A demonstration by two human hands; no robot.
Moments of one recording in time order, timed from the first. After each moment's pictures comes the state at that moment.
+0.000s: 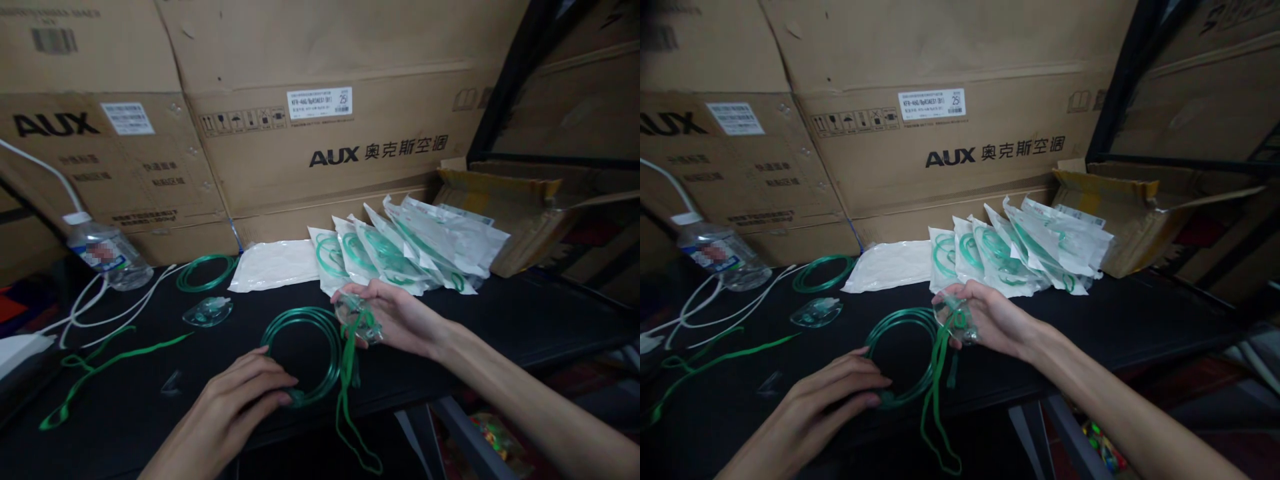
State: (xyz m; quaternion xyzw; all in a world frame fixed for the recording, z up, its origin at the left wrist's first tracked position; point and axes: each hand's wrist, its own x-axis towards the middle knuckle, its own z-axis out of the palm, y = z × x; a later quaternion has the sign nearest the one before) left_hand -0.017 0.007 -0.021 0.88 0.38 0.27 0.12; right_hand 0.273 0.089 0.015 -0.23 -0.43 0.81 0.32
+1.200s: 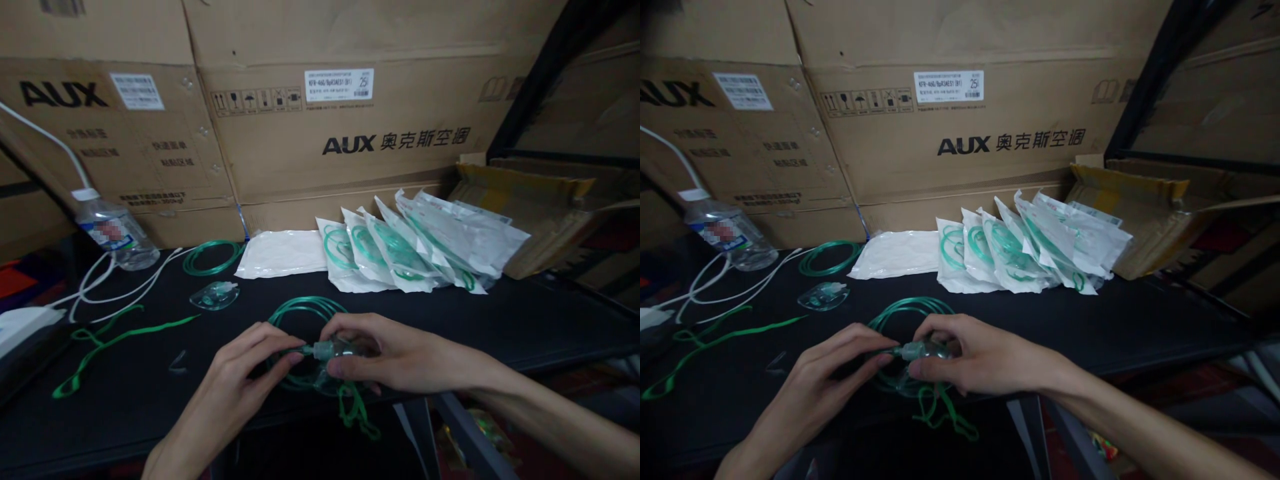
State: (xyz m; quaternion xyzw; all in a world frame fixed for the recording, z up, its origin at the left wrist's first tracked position) left_hand 0.000 0.010 -0.012 0.82 0.41 0.37 0.15; right_hand 0.251 0.055 0.030 -0.31 -0.69 0.64 0.12
